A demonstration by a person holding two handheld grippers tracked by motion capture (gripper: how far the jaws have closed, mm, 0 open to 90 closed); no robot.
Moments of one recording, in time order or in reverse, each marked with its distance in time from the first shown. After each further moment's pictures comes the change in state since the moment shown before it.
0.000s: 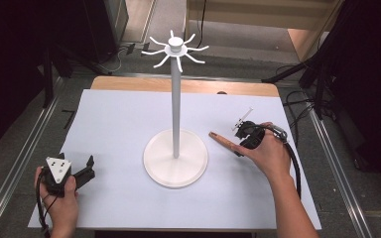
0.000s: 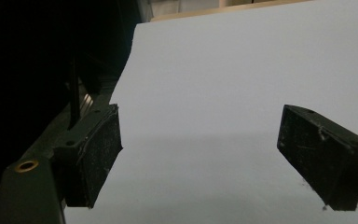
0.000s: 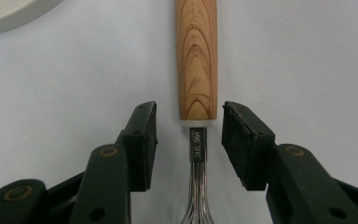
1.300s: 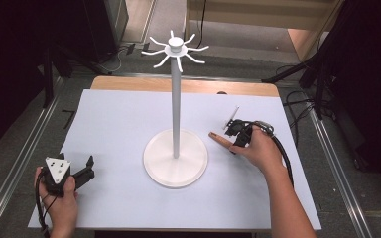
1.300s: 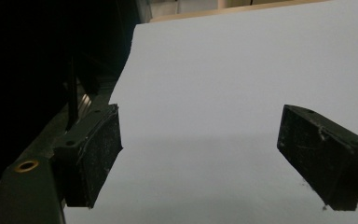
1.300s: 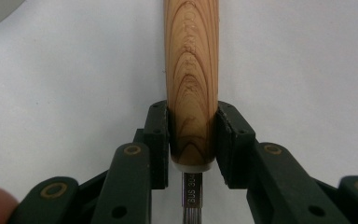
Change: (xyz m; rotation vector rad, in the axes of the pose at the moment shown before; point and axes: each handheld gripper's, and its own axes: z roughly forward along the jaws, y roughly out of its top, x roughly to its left) left arm 0.001 0.000 -0.001 -0.002 -0.007 -0.006; right arm -0.002 0.027 0.026 0.127 -0.002 0.004
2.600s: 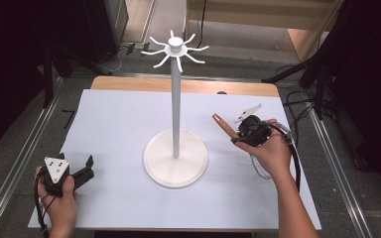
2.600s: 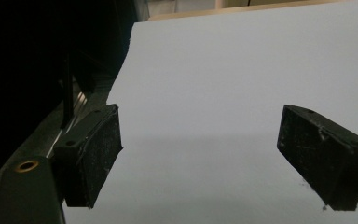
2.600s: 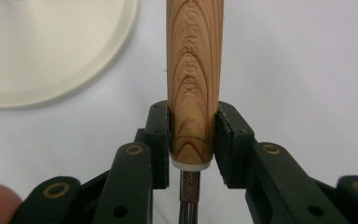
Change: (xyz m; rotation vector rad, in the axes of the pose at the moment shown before) left arm 0.002 0.000 0.000 0.005 -0.015 -0.018; right arm 0.014 -0.036 -0.058 -0.413 -0.055 0.005
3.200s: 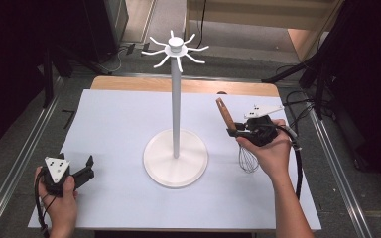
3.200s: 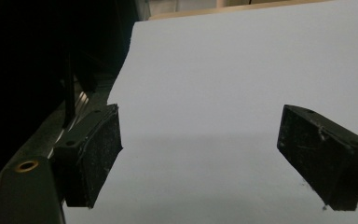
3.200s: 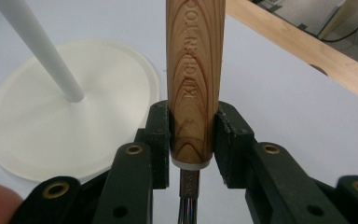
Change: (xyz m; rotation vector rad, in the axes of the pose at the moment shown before) left arm -0.001 0.000 0.000 0.002 0.007 0.002; right arm 0.008 -0.004 -0.029 -0.350 0.037 0.083
